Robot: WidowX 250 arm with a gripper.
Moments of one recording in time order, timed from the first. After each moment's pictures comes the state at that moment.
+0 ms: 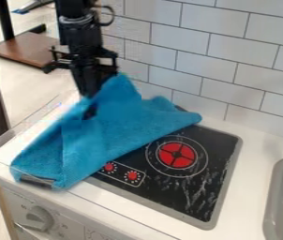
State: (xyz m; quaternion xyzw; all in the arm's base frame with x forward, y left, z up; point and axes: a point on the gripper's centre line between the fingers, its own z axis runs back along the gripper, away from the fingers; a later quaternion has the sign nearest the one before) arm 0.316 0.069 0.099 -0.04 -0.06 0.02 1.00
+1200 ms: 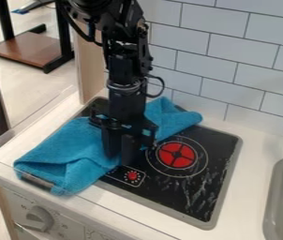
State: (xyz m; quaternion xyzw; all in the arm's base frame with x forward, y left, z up) arm 0.270 -0.002 0.040 -0.01 0.02 -0.07 1.00
